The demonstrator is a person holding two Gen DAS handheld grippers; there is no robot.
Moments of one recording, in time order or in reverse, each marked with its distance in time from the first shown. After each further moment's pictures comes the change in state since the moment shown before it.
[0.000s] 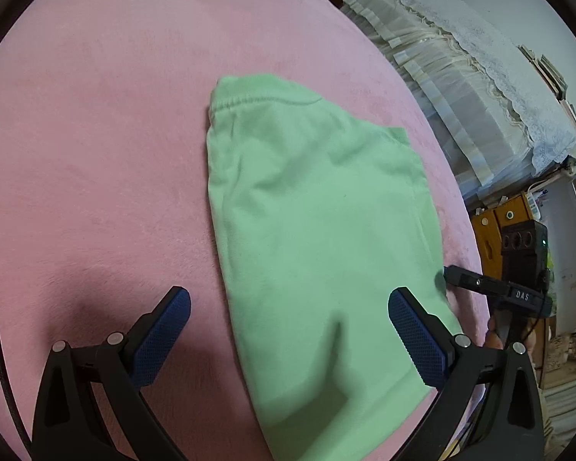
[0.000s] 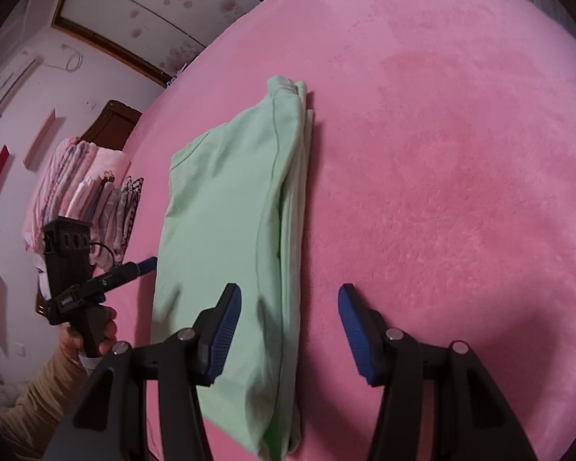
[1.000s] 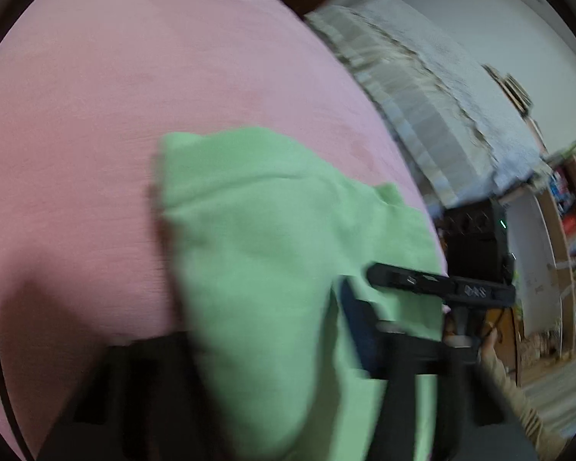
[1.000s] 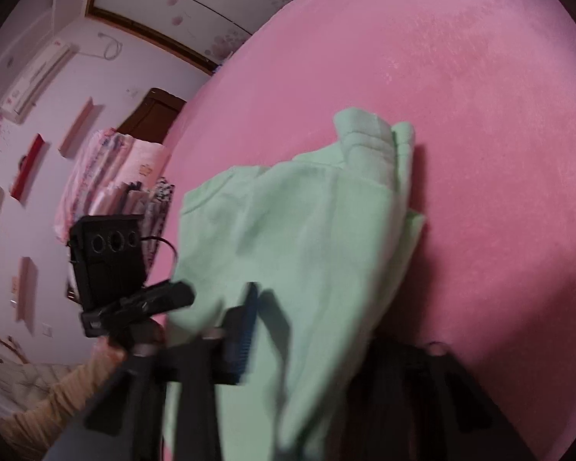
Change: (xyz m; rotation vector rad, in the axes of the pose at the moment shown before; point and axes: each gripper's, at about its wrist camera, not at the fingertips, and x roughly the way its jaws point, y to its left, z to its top) left arm 0.059 0.017 0.064 -0.005 -0.084 -0.195; right arm 0.086 0.021 0.078 -0.102 0.038 0.133
